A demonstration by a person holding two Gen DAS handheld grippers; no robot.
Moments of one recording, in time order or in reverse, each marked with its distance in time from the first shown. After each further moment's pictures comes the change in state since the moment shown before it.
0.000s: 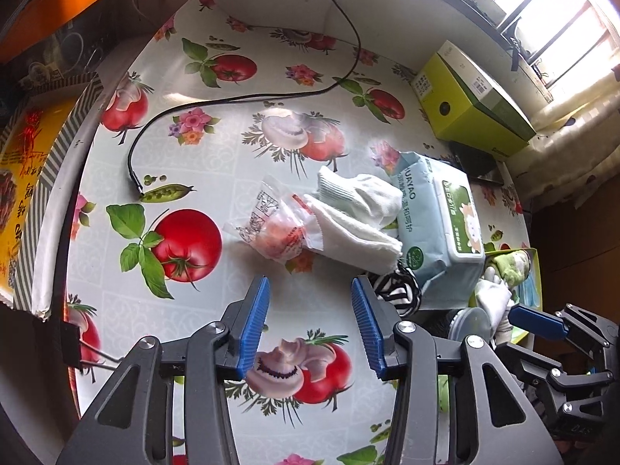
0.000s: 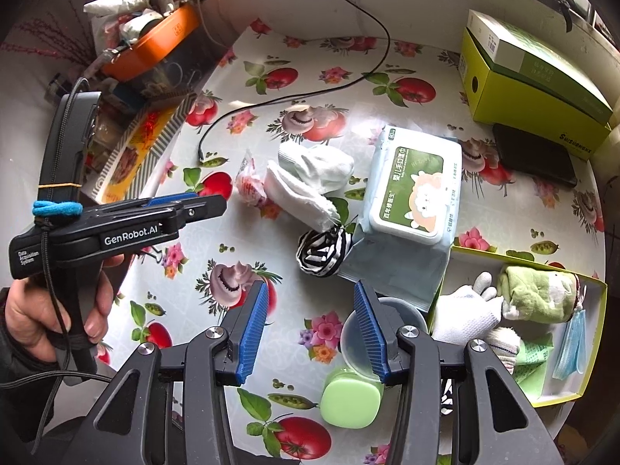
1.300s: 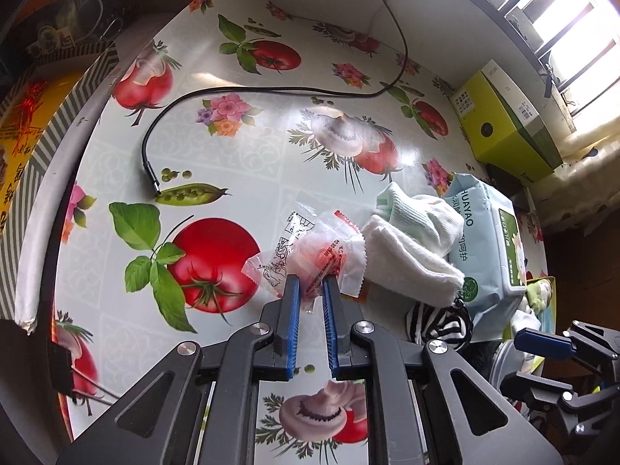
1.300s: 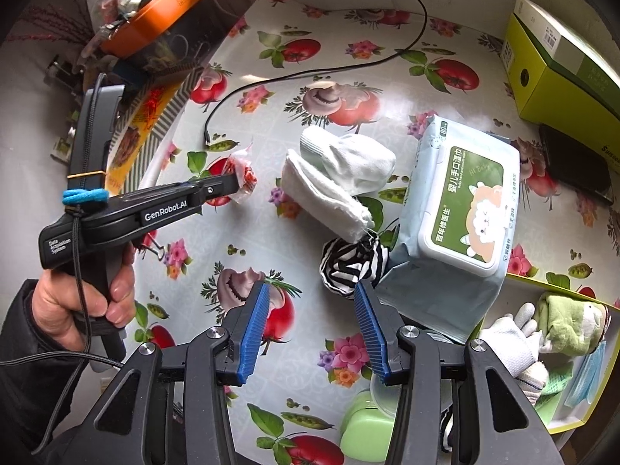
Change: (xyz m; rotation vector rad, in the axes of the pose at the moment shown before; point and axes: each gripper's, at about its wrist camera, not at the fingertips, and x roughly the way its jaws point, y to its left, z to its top) left arm 0.035 0.045 0.003 -0.091 -0.022 -0.006; right arm 0.050 0.018 0.027 -0.038 0.110 0.053
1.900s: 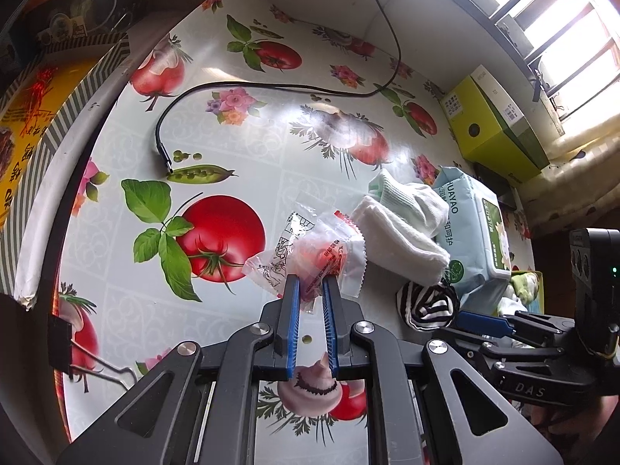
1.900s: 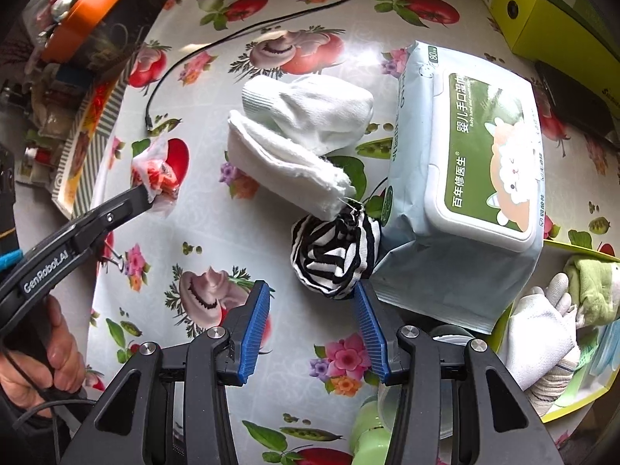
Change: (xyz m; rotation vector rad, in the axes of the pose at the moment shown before) left arm -0.018 0.005 -0.016 -0.011 -0.016 -0.041; right arm 0.054 -0.024 0.005 0.177 0.106 -0.072
